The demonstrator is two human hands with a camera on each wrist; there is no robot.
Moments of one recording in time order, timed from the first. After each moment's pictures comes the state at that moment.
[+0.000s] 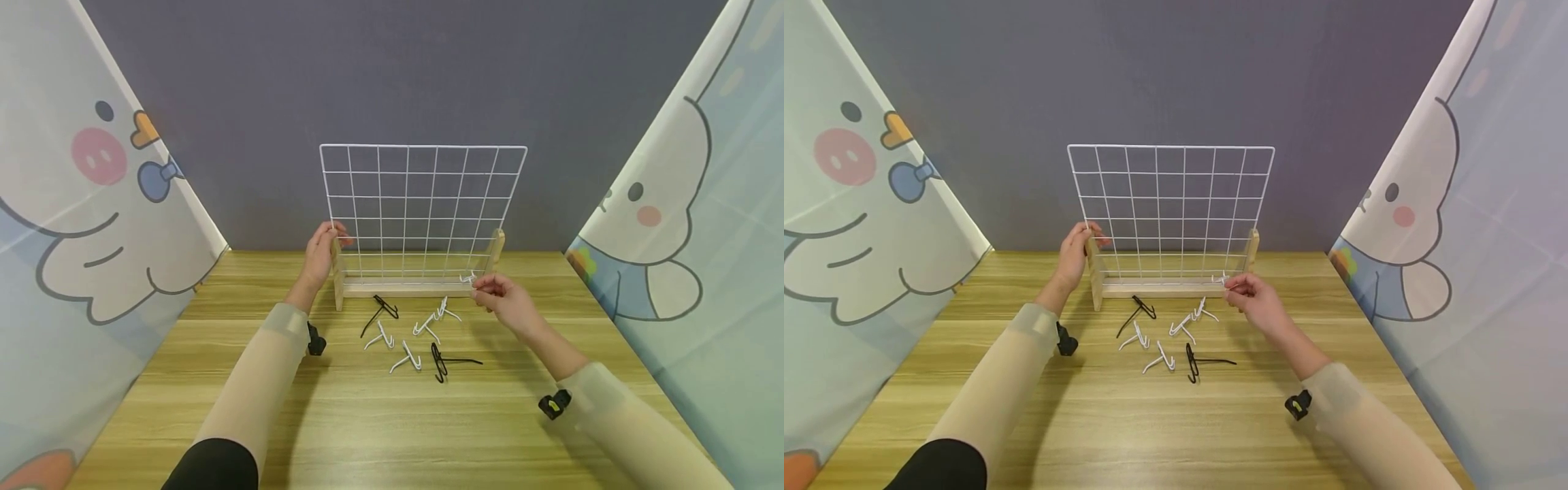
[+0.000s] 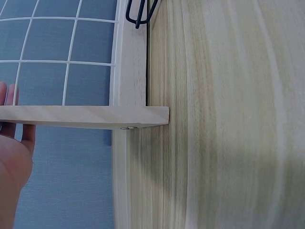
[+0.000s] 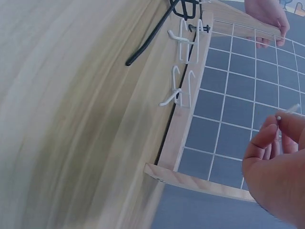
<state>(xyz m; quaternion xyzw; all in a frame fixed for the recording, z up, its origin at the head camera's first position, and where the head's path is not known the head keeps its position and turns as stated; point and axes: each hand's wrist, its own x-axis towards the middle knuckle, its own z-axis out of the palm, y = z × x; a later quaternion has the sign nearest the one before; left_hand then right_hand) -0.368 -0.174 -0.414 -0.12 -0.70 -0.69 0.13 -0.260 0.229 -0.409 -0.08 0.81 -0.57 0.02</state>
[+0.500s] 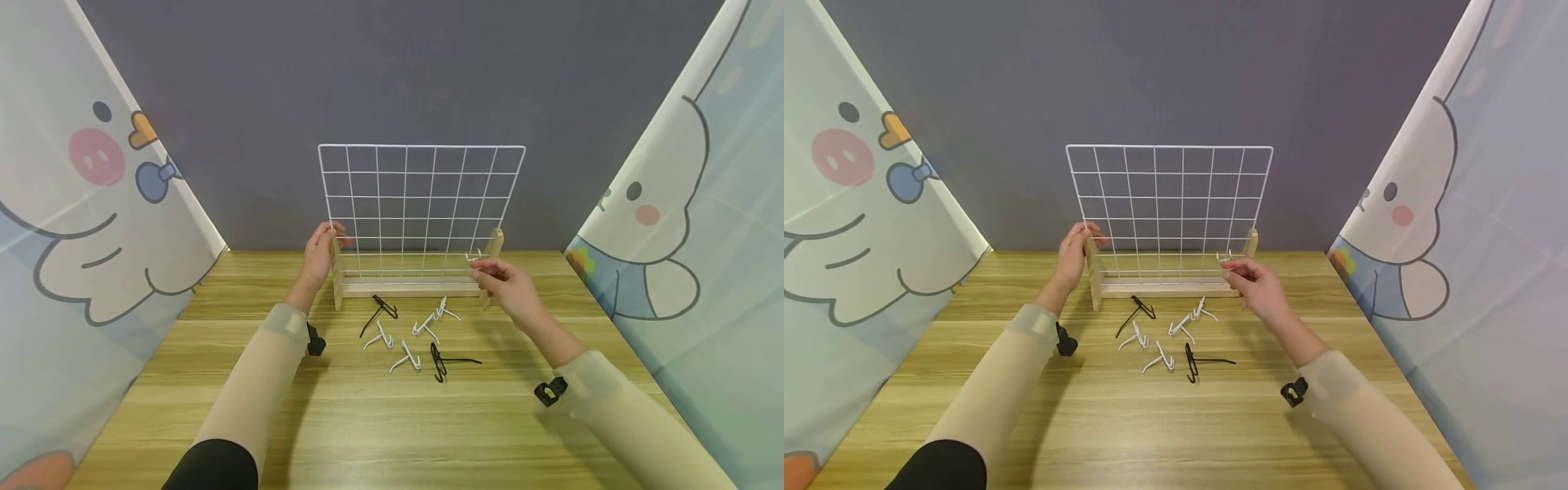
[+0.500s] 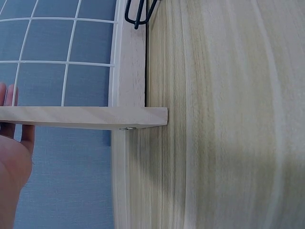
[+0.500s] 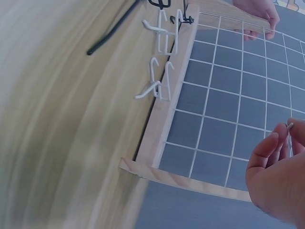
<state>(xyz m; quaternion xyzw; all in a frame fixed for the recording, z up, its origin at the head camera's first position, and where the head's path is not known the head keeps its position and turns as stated) -0.368 -0.174 -0.416 -0.11 -0.70 -0.69 0.13 -0.269 0.225 -0.387 -0.08 0.78 -0.63 -0.01</state>
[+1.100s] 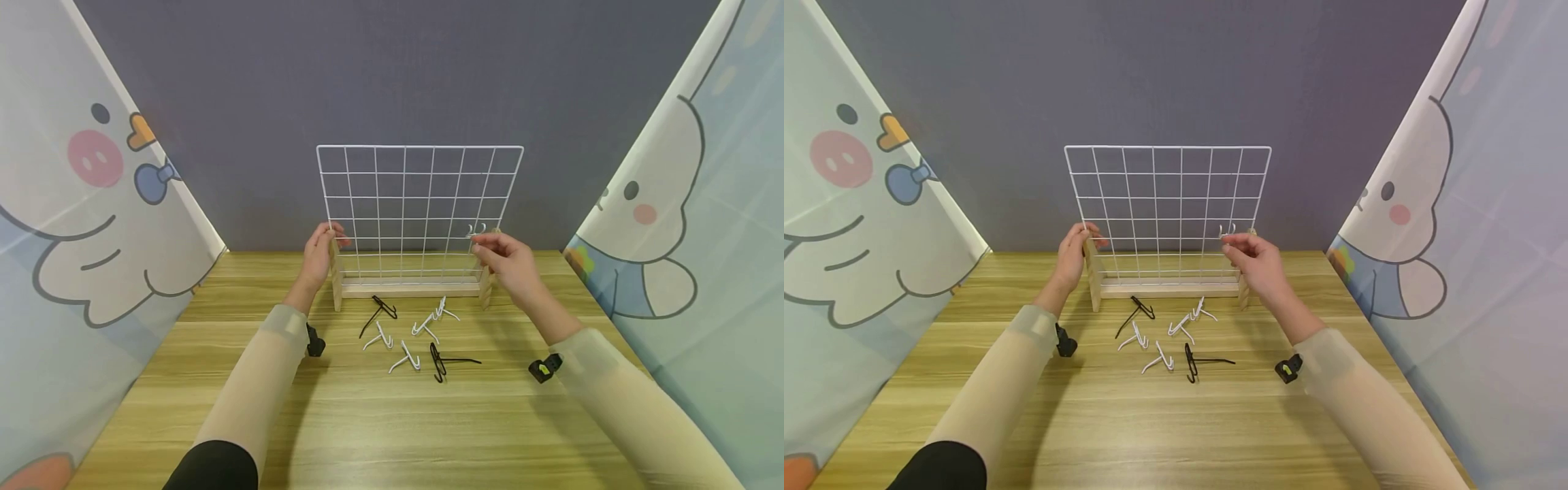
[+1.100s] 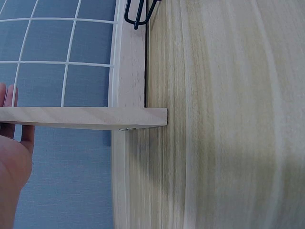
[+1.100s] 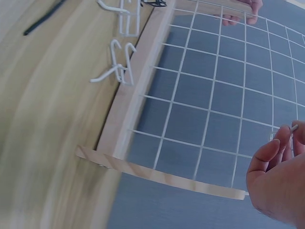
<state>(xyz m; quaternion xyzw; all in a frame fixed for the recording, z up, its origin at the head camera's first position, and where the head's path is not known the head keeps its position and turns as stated) -0.368 -0.174 -0.415 -0.12 -0.69 -0.70 0.12 -0.287 0.220 -0.354 -0.09 0.79 -0.60 -0.09</state>
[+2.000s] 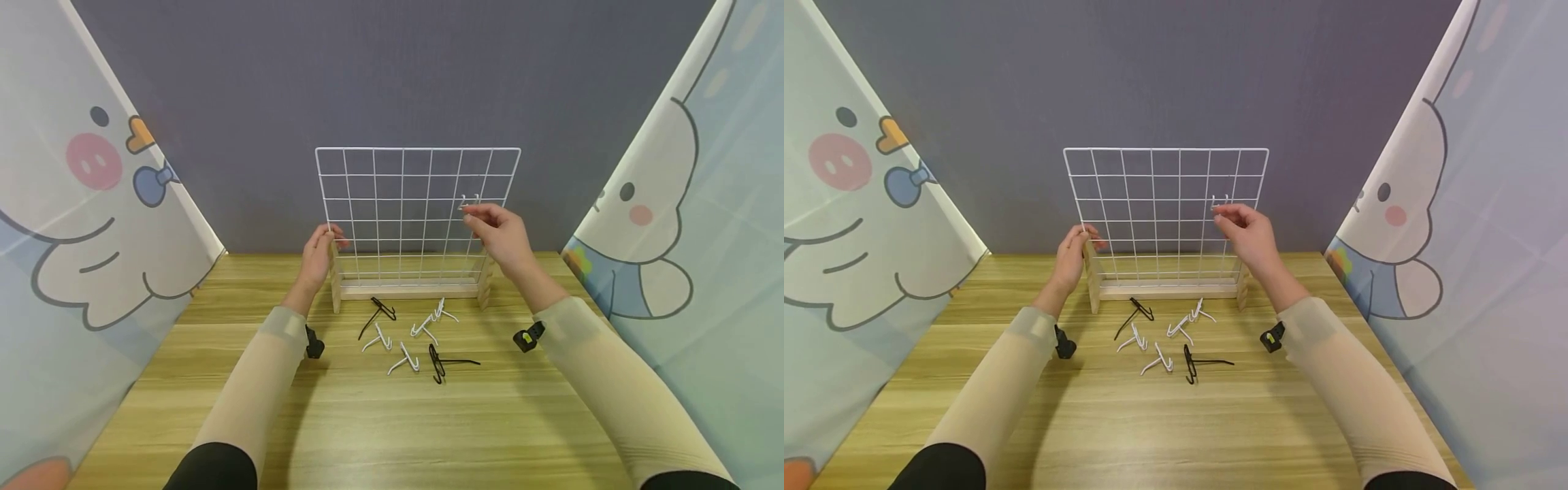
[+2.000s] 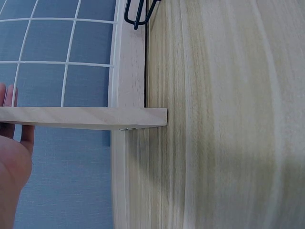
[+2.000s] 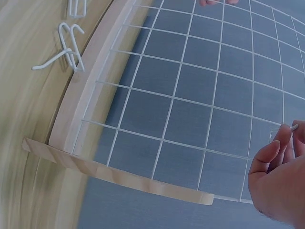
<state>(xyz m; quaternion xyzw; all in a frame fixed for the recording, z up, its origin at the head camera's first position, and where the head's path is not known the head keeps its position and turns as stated) -0.371 -0.175 -0.419 -0.12 -0.69 -0.70 0.13 -0.318 0.204 -0.314 -0.09 0.79 -0.59 -0.12</state>
